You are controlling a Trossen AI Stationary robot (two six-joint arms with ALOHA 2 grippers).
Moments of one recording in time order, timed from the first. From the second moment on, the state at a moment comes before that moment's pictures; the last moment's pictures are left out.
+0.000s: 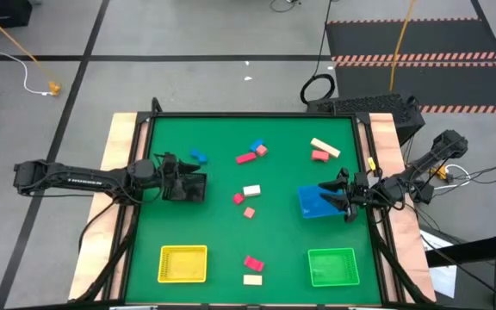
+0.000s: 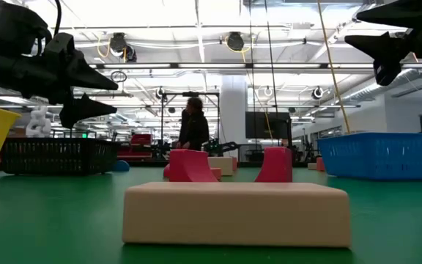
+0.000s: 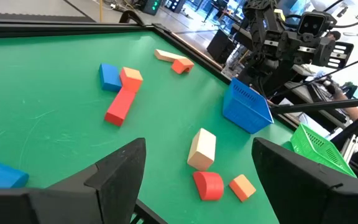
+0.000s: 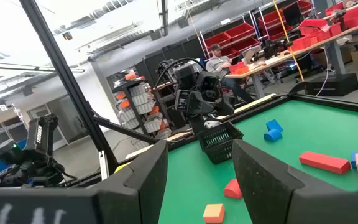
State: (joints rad) left arm 0.12 0.67 0.02 0.47 -0.11 -0.55; right arm 0.61 0.44 0.02 0.62 0.71 0.30
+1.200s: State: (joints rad) left arm 0.12 0.67 0.02 0.48 -0.11 -0.55; right arm 0.61 0.44 0.01 0.62 0.71 0.30
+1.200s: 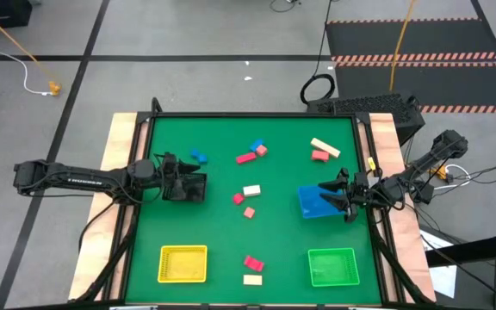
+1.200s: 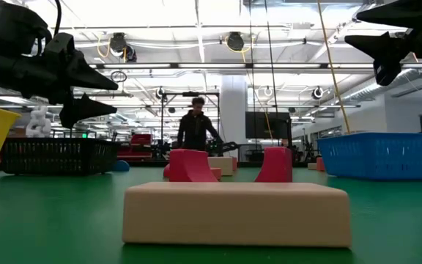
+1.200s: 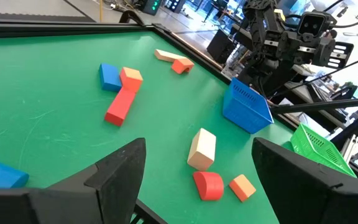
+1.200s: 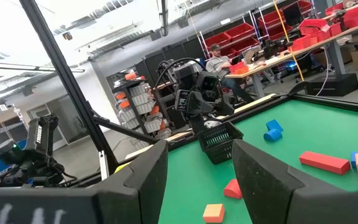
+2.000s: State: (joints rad) left arm 0.12 0.67 0.02 0.47 -0.11 -0.55; right arm 0.61 0.44 0.01 0.72 0.70 0.41
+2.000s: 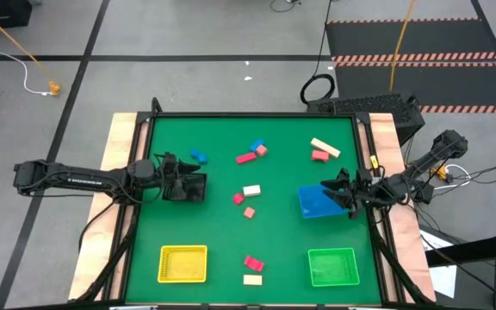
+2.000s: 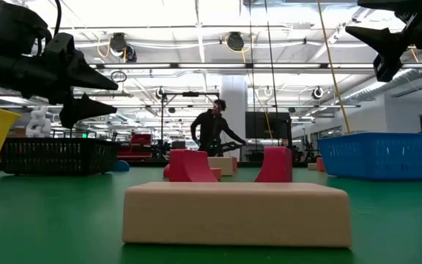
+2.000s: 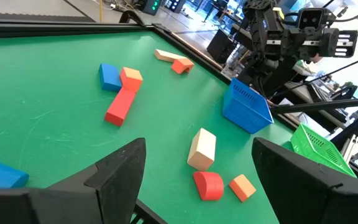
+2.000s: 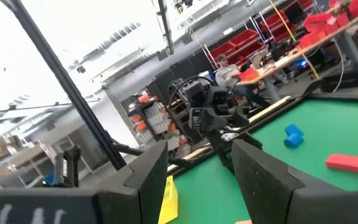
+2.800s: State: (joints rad) left arm 0.12 0.67 0.02 0.48 -0.11 -0.55; right arm 0.61 0.44 0.01 0.70 0.73 0.51
